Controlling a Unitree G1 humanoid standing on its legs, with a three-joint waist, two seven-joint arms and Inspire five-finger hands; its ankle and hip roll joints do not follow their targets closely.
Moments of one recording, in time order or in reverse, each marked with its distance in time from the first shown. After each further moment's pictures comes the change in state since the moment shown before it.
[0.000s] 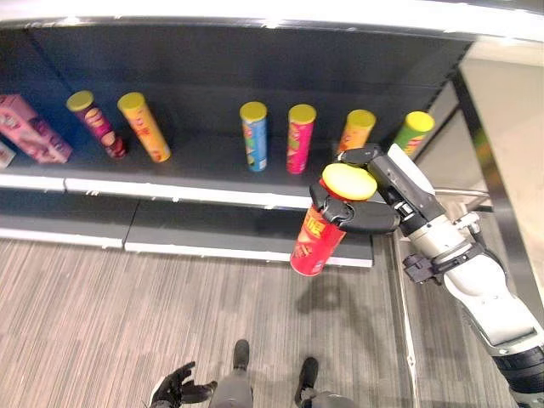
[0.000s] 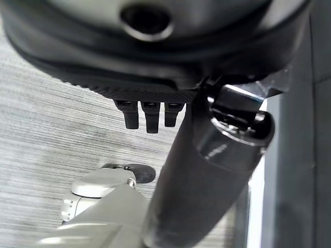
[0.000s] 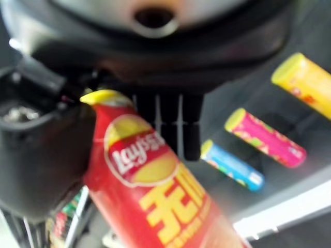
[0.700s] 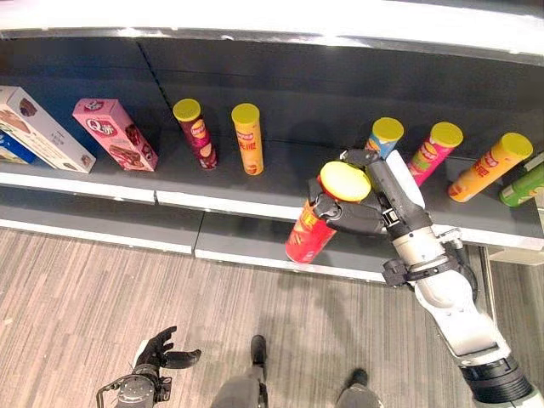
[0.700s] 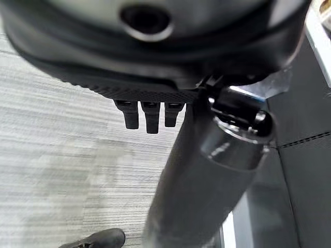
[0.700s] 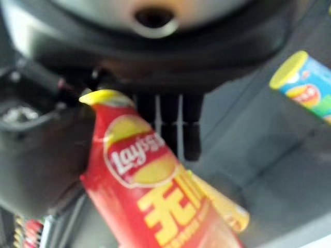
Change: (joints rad) left arm -0.098 0.117 -0.018 0.027 0.078 0.001 0.062; right arm 0.032 0.206 0.009 -0.024 -0.228 0.035 -0.137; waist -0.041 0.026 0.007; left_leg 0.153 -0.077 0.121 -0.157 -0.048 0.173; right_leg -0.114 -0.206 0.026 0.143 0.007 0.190
